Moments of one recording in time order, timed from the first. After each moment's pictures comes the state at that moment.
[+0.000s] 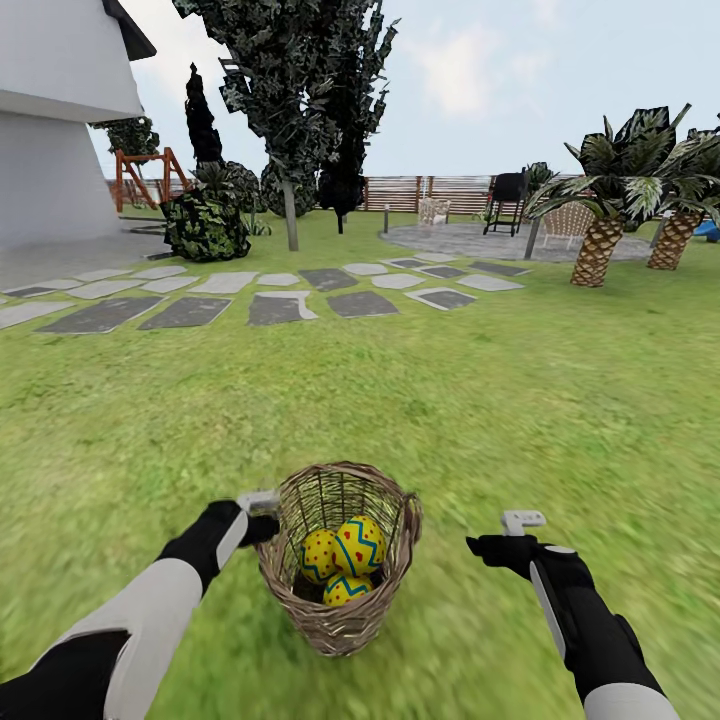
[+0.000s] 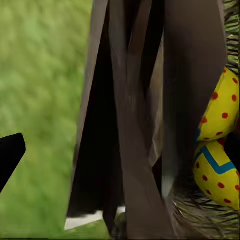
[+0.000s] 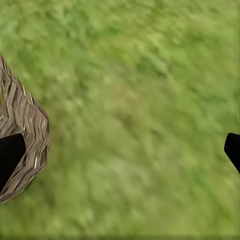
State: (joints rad) left arm -0.86 -0.04 0.13 -0.38 0.03 0.57 0.09; right arm -0.46 -0.03 -0.19 -1.04 0.17 0.58 0.26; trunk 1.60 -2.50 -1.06
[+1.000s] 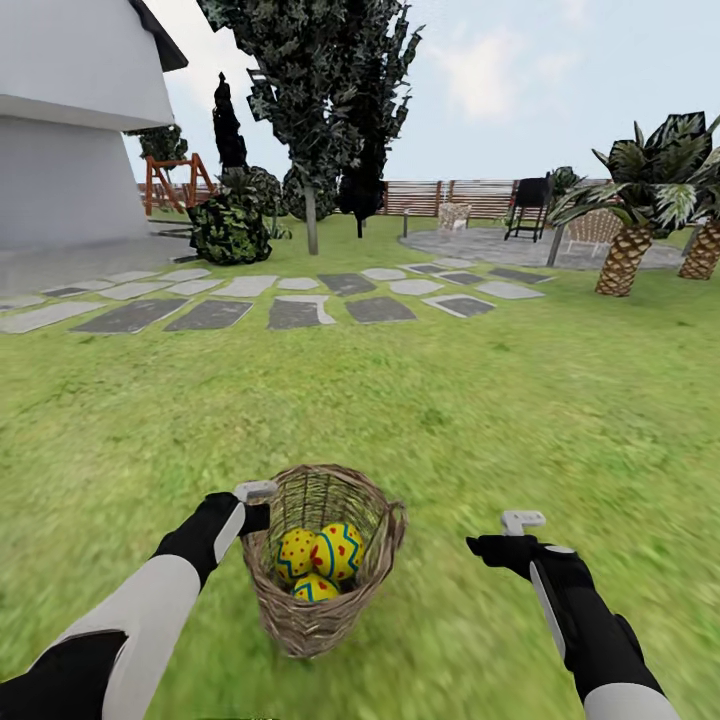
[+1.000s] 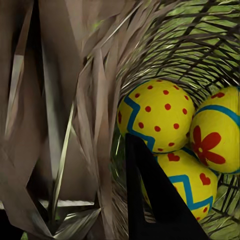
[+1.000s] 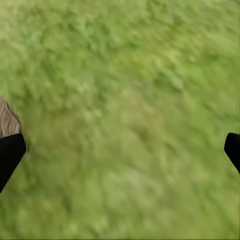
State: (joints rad) left arm -0.86 -0.03 0.13 -0.44 0.02 0.56 0.09; right arm -0.46 -0.03 -0.19 -1.04 0.17 0.58 0.26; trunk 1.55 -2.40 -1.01
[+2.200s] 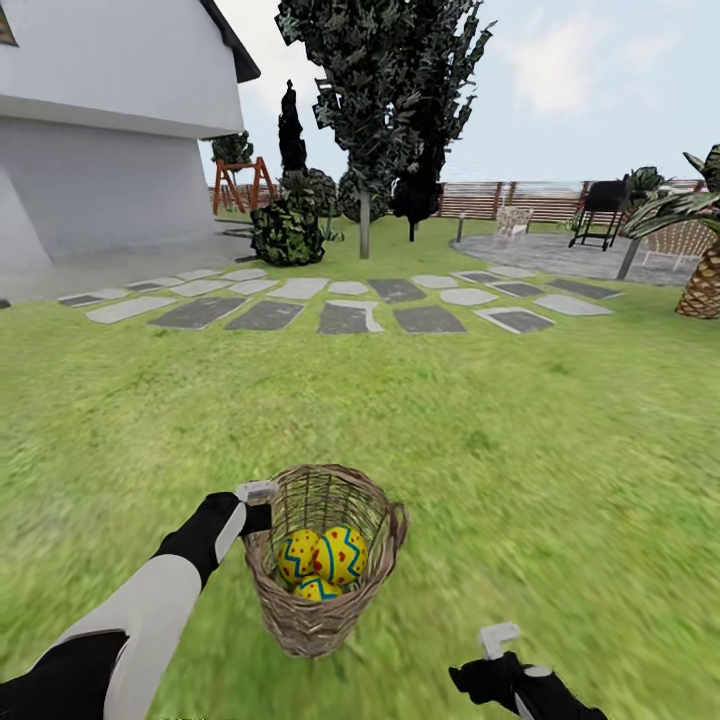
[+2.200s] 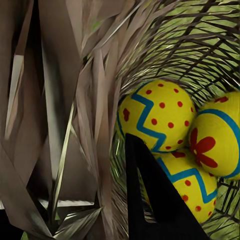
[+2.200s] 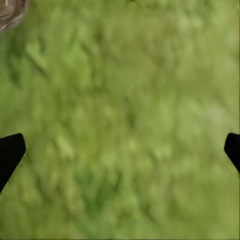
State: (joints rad) left arm -0.86 -0.04 0.13 -0.44 0.03 0.57 0.09; right arm -0.46 -0.02 -0.15 -0.32 0.29 0.10 0.26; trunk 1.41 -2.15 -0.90
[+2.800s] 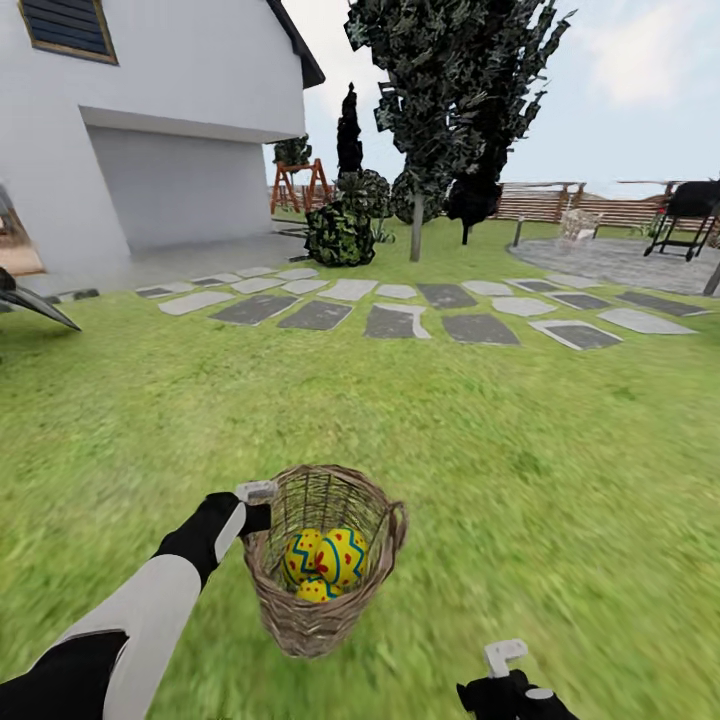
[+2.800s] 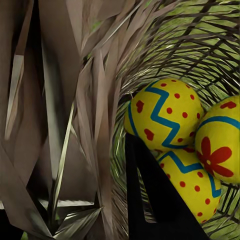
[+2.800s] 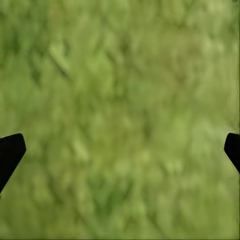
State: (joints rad) left arm -0.86 -0.03 0.13 -0.44 0.03 0.57 0.09; right arm -0.46 -0.02 -0.15 -0.23 0.29 0.04 0.15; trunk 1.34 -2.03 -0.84
